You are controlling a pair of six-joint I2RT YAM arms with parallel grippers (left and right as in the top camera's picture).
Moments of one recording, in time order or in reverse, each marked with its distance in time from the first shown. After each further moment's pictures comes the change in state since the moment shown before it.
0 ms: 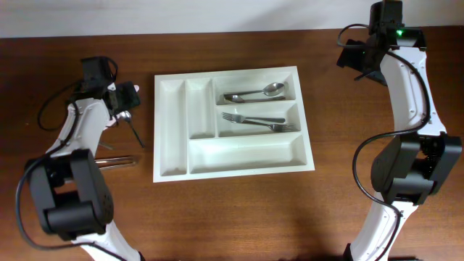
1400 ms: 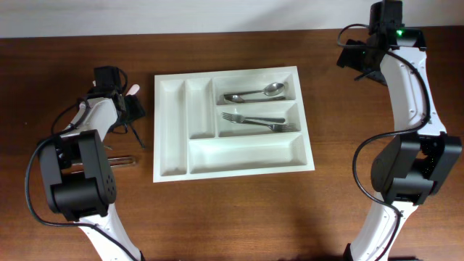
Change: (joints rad) left arm -0.005 0.134 0.014 -0.010 -0.006 -0.085; right arm 0.000 0.000 0.000 0.000 0.000 0.000
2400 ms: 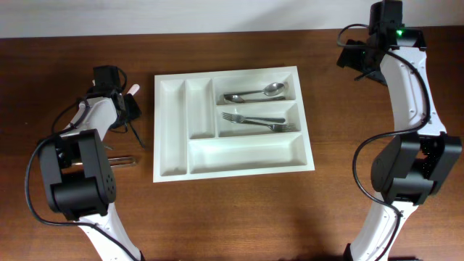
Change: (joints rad) left arm 0.001 0.006 0.007 0.009 0.023 -0.004; right arm 0.000 0.000 0.000 0.000 0.000 0.000
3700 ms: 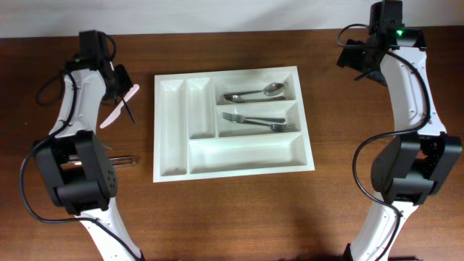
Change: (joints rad) left arm 0.000 0.045 0.434 -0.358 0.039 0.047; right arm 0.000 0.000 0.000 0.000 0.000 -0.001
